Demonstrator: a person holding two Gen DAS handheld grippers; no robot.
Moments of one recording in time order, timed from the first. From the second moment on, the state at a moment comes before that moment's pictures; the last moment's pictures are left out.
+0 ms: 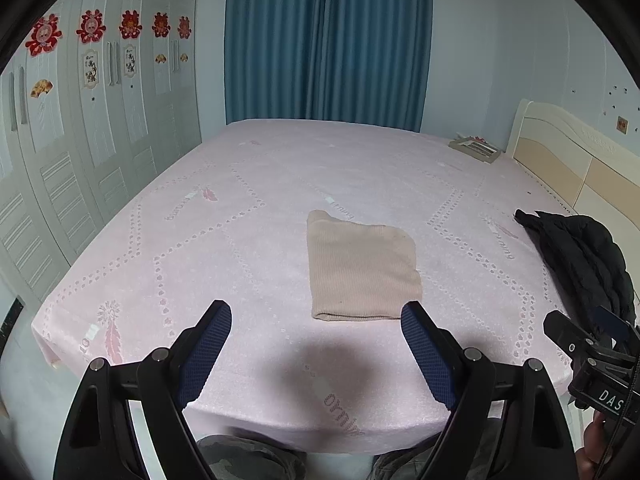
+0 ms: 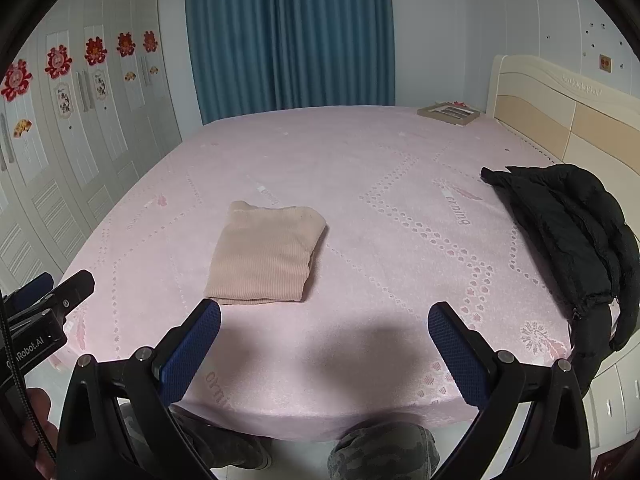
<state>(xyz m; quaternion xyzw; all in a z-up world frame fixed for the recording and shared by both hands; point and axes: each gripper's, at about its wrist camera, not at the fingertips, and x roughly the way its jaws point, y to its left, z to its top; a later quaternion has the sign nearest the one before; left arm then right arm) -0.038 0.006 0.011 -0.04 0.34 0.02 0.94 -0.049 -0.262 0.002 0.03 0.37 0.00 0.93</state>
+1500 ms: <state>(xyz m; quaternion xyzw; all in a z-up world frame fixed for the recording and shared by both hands) -0.037 0.014 0.013 -0.03 0.34 0.02 0.94 -0.049 -0.263 0.005 0.05 0.36 -0.01 0.93</state>
